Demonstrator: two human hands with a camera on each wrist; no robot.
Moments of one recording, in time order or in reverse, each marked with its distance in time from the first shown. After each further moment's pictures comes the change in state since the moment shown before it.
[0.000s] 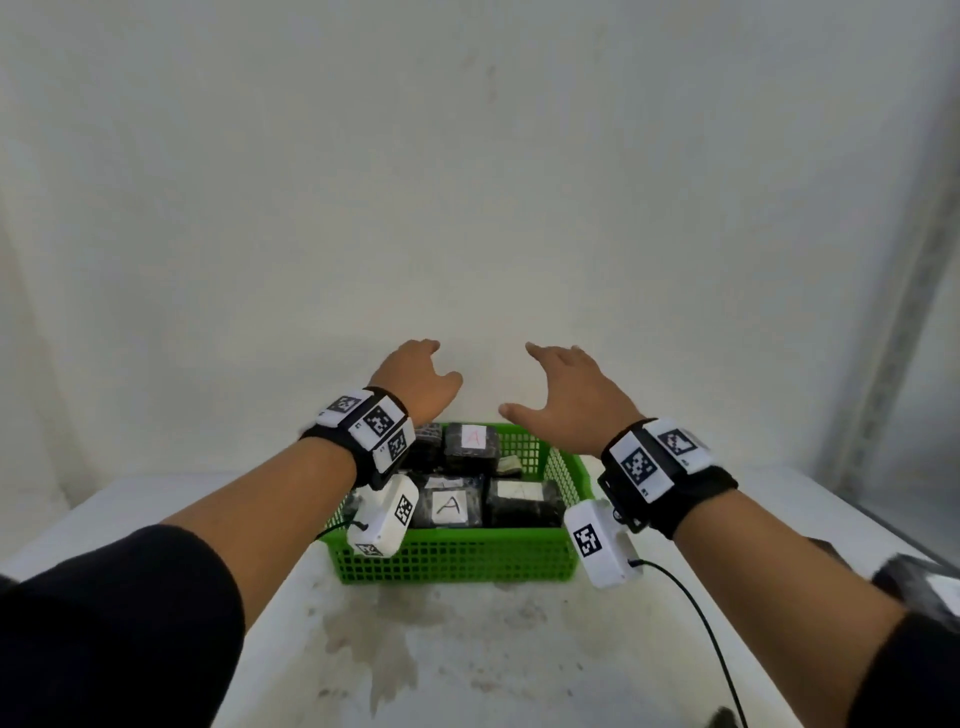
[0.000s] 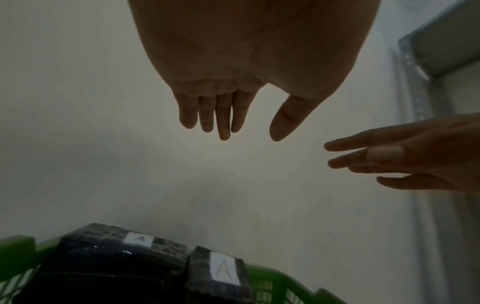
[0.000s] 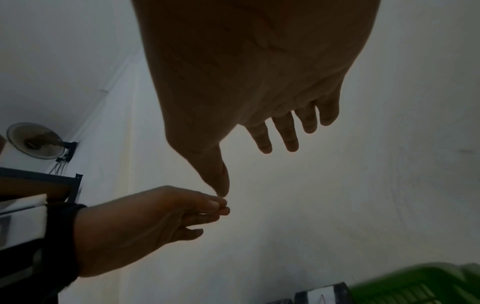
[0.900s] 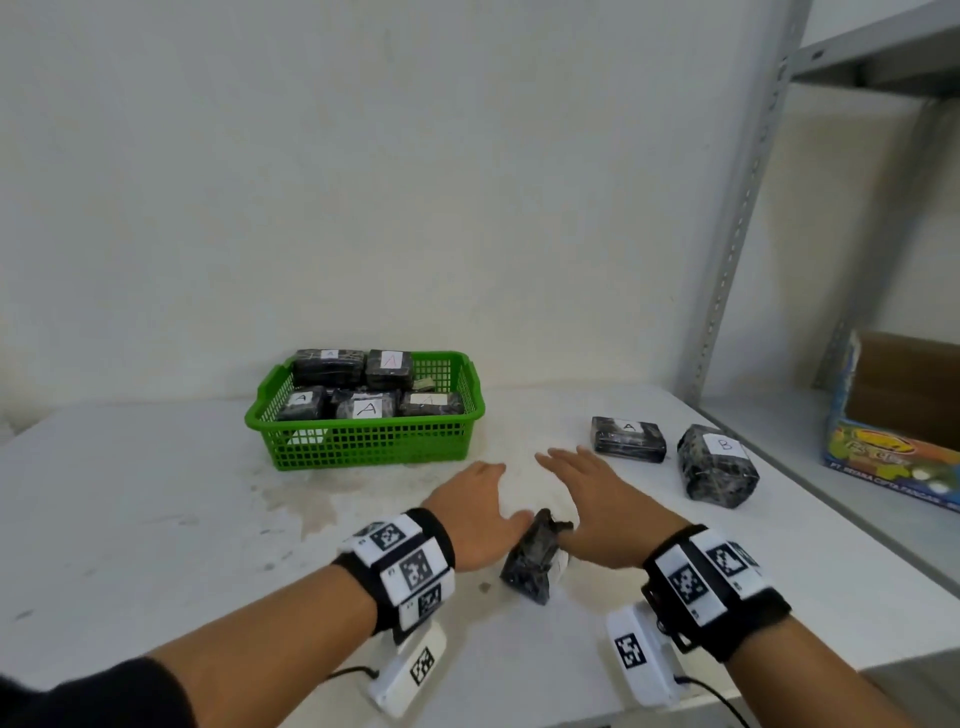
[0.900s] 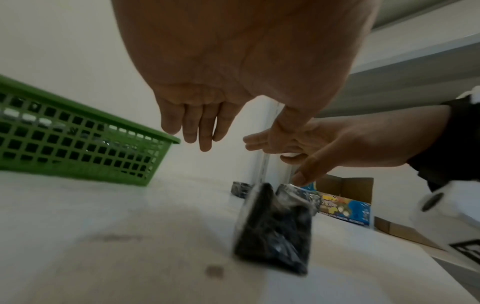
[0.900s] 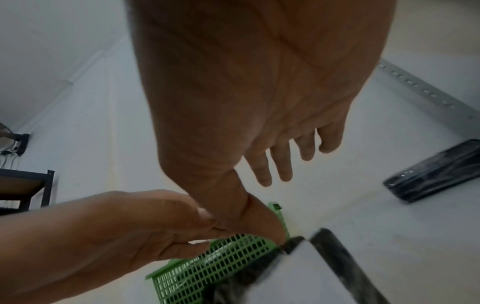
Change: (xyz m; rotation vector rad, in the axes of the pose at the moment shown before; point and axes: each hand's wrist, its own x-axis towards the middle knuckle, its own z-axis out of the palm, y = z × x) left_hand -0.260 0.110 0.109 0.088 -0.475 0.252; right_hand -0.266 0.098 -0.002 -0.033 -0.404 0.084
